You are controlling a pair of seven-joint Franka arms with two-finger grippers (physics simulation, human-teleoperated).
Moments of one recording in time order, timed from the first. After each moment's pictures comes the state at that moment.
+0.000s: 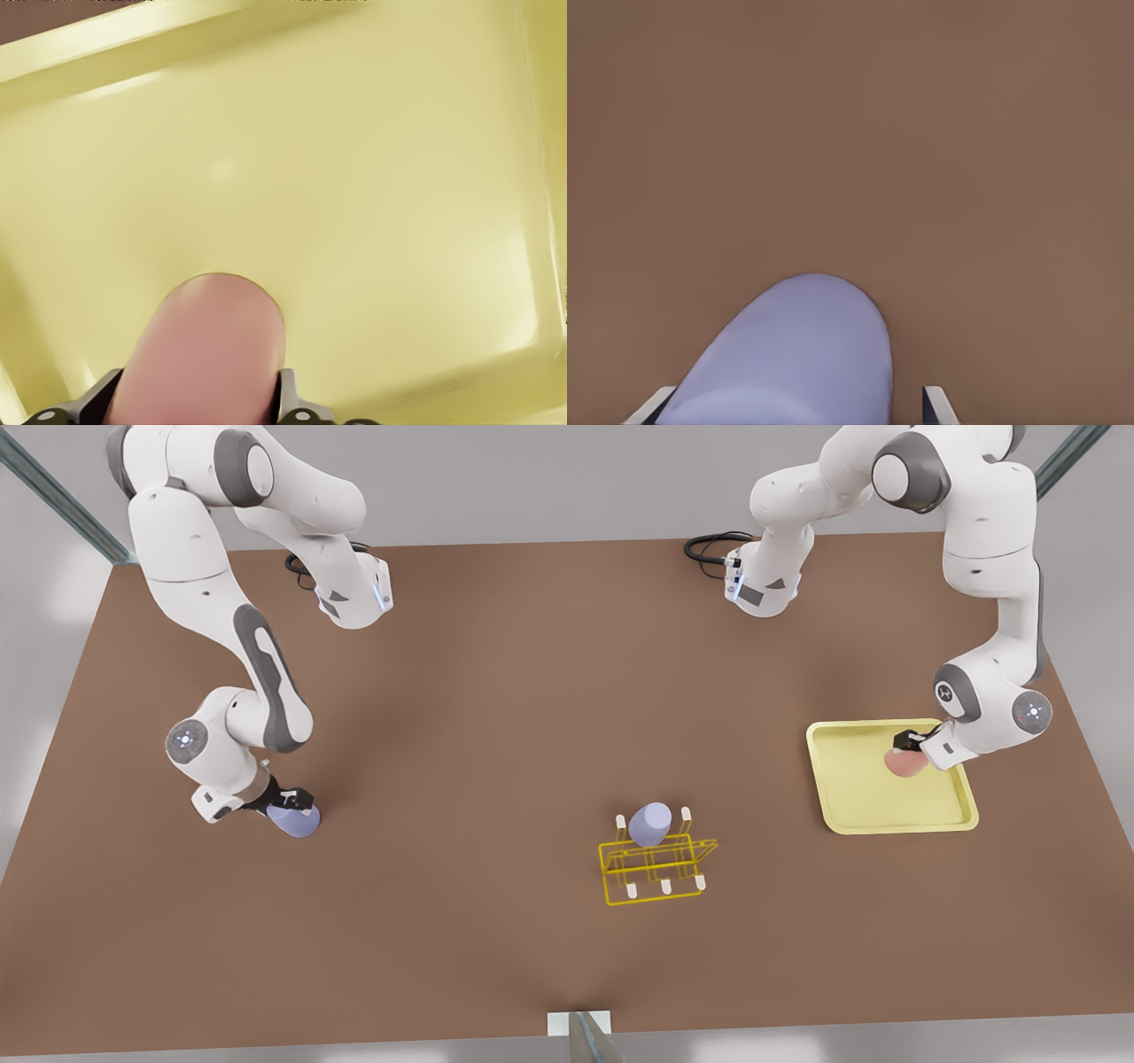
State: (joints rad) left arm 0.22 0.42 0.22 -2.14 0.01 2.40 0.71; right arm -0.05 0.39 -0.06 -2.22 0.14 2.66 -0.19
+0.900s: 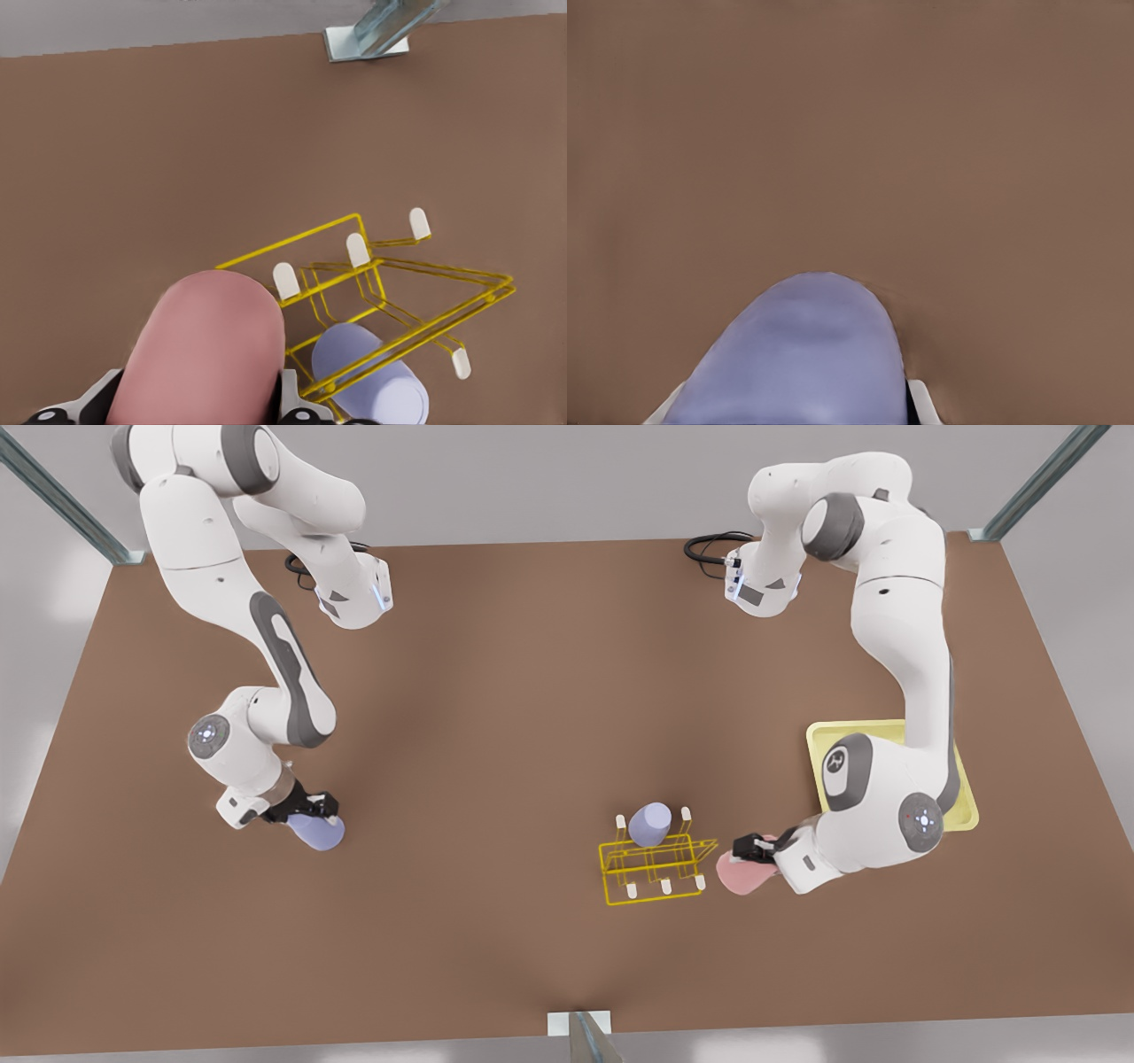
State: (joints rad) left arm -0.03 0.79 -0.27 -1.08 -0.16 1.89 0.03; right arm -0.05 0.34 0.10 -2.17 0.23 2.67 -0.20
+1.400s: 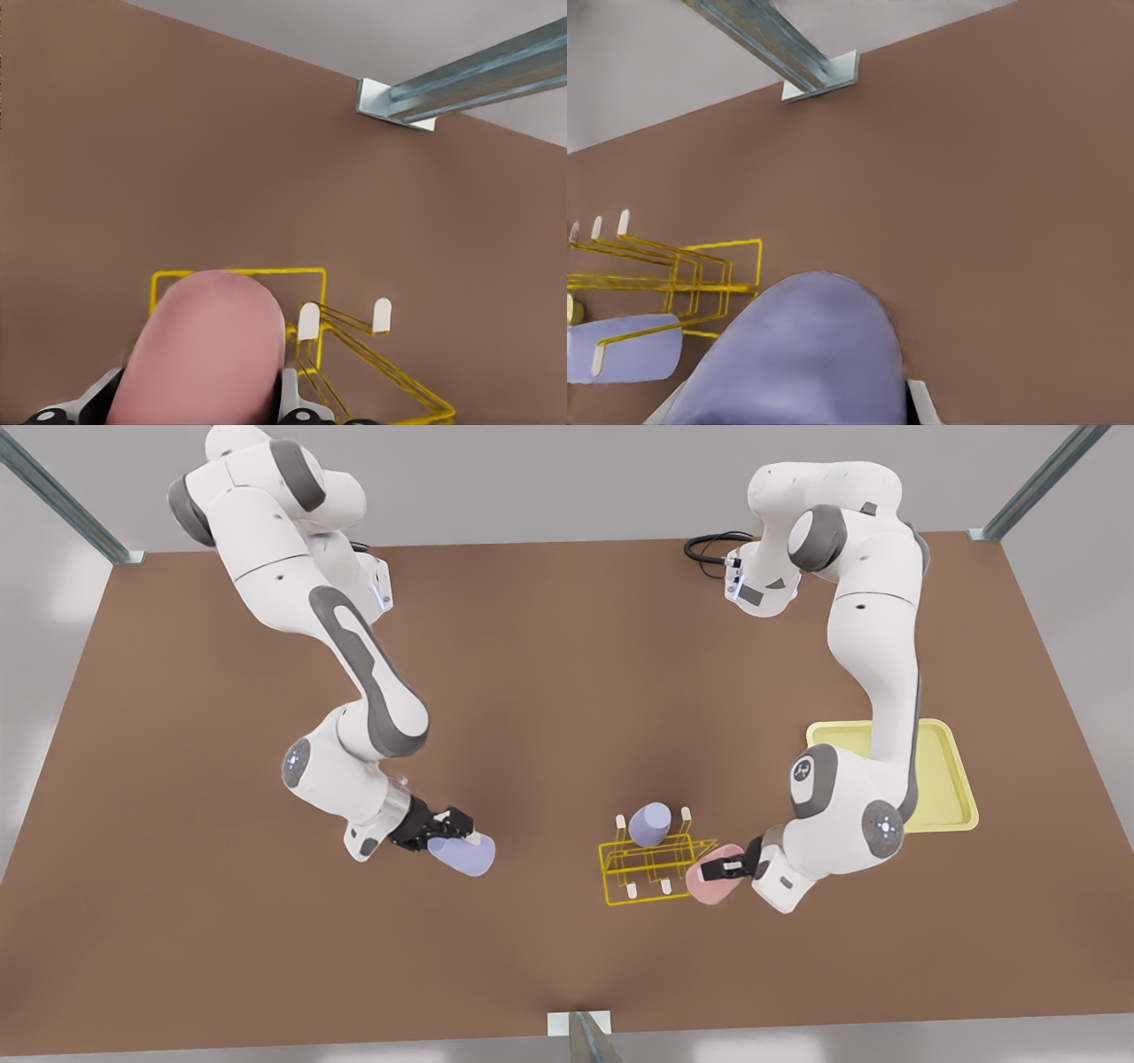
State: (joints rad) left arm -0.08 0.85 -0.27 -1.04 -0.20 1.95 -0.34; right arm 0.19 0.55 0.21 -1.65 0.69 2.51 -0.19
